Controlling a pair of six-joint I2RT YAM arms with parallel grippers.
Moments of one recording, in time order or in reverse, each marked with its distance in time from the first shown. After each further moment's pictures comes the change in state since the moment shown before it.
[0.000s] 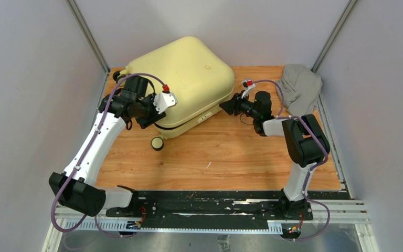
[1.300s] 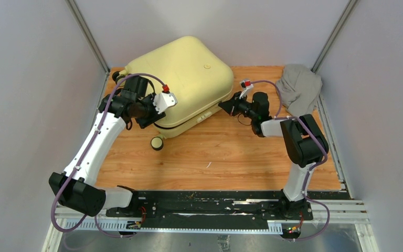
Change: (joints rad) left arm 0.000 0.000 0.000 0.000 -0.017 0.008; right arm 0.026 0.008 0.000 0.019 0.029 0.031
